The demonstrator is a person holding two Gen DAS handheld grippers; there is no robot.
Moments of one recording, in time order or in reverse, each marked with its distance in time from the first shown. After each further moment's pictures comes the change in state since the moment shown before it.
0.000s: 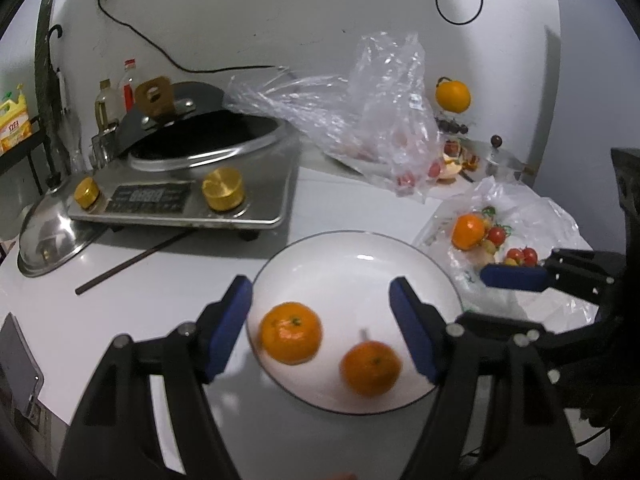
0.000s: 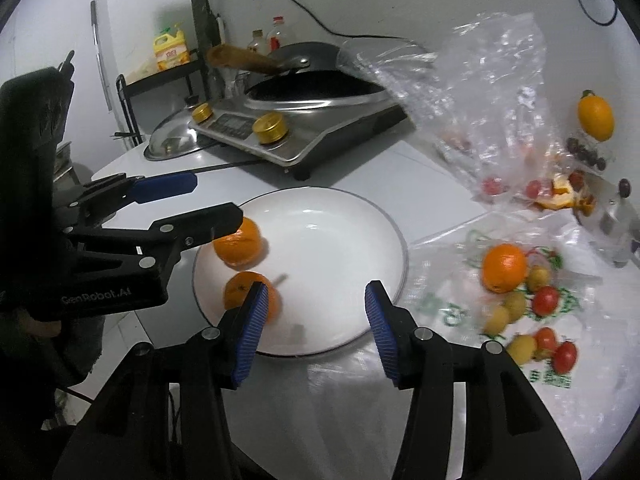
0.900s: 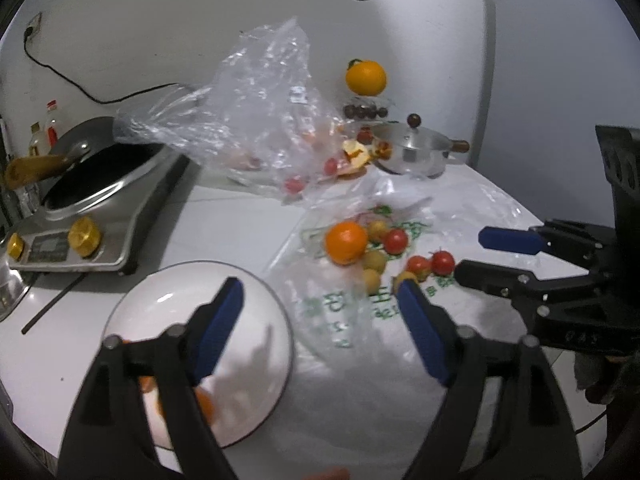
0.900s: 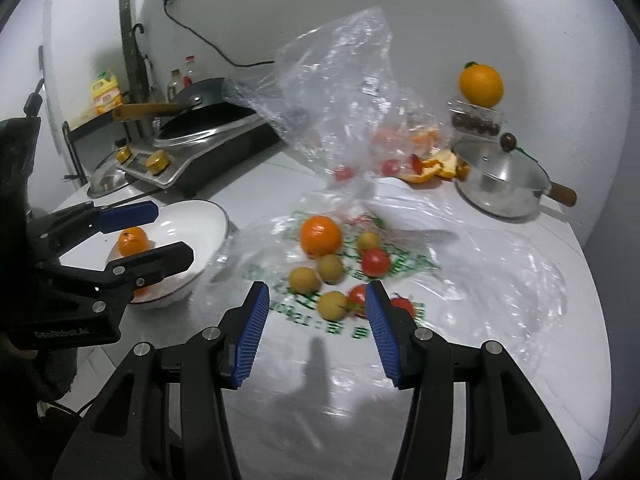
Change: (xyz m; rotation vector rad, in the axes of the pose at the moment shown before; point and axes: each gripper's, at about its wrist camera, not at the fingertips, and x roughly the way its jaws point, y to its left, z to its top) left arm 0.025 -0.136 0.019 0.128 0.025 -0.139; right arm -0.078 -0.121 -0.047 0.149 -0.067 -0.168
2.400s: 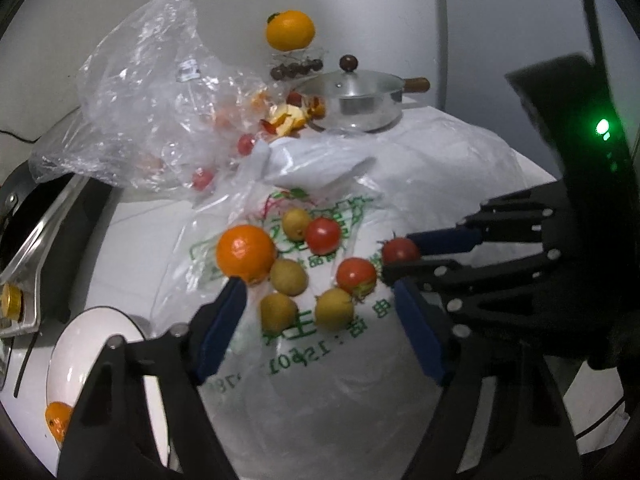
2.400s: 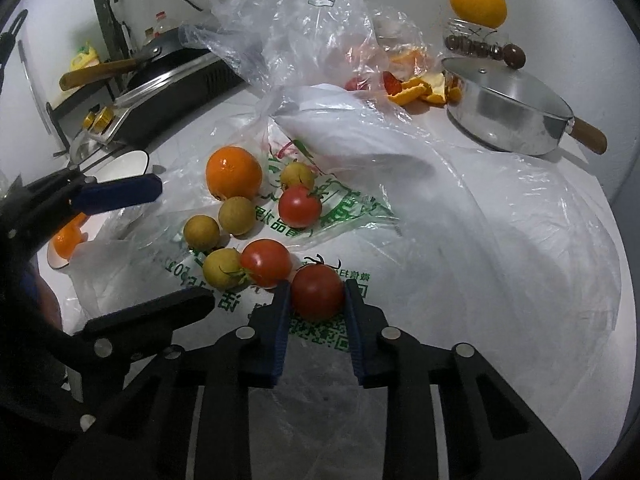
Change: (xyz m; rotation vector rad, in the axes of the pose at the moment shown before) left arm 0.085 -0.083 0.012 0.209 0.132 -0.041; right arm 0.070 -0.069 -0.015 0.023 0.187 0.064
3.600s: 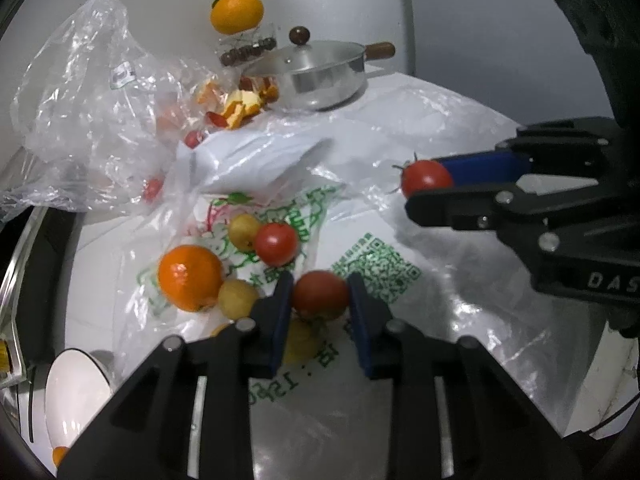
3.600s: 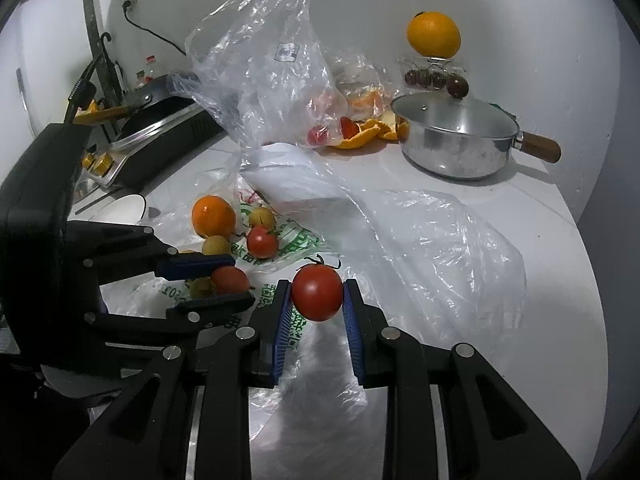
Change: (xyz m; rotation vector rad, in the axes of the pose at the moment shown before) left arm 0.032 -0.024 0.014 0.113 0.076 -0.062; right arm -0.042 -0.024 -0.003 0.044 -0.129 -0.040
